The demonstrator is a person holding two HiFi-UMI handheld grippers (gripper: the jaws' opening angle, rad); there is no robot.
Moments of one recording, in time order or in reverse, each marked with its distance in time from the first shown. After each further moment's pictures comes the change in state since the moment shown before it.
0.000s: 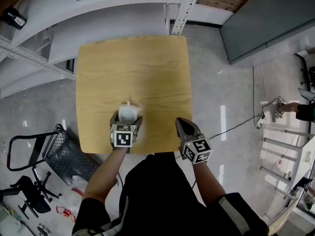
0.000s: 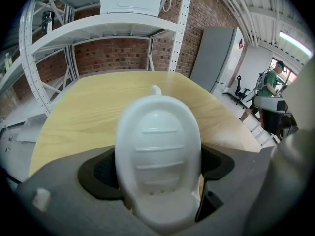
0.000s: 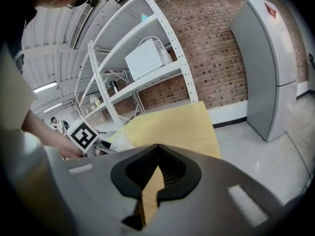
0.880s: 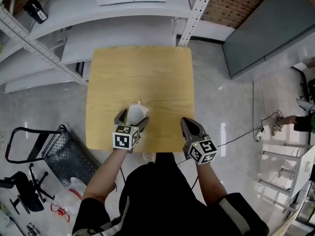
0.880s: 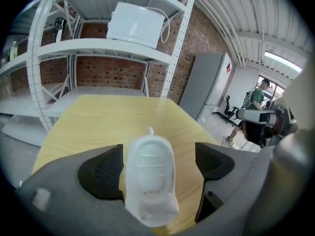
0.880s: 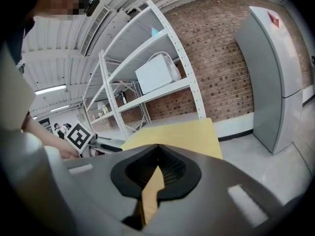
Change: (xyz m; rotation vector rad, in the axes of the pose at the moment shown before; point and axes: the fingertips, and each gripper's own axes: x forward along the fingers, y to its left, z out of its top) left arm -0.056 -0.015 0.047 -0.030 -0.233 -0.120; right arm -0.022 0.021 0.047 -0.050 -0.113 0.045
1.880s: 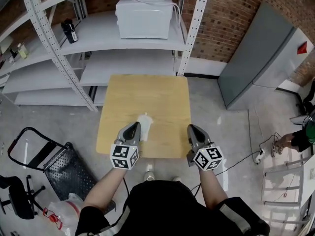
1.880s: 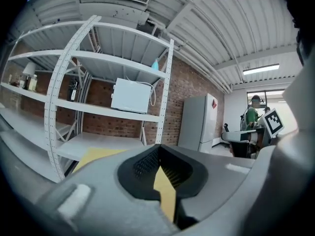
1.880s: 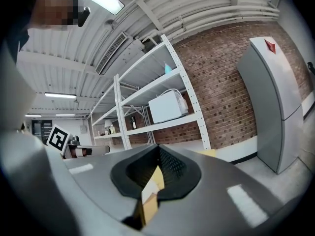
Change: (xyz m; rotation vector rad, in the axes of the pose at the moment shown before) left arm -0.174 -0.054 0.091 0.094 -0.556 0.019; right arm -0.084 0.052 0.087 -0.073 -0.285 0.027
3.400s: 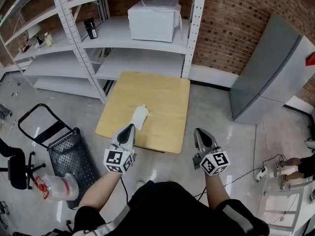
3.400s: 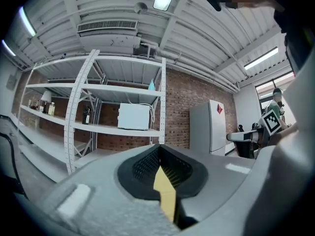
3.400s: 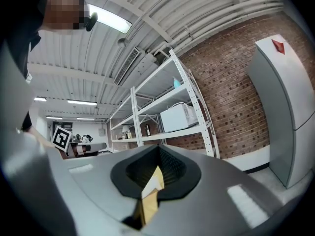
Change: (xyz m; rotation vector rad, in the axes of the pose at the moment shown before) left arm -0.083 -0.096 0.030 0.092 -0.165 0.182; right arm -0.103 -0.038 0.041 -0.042 -0.080 0.207
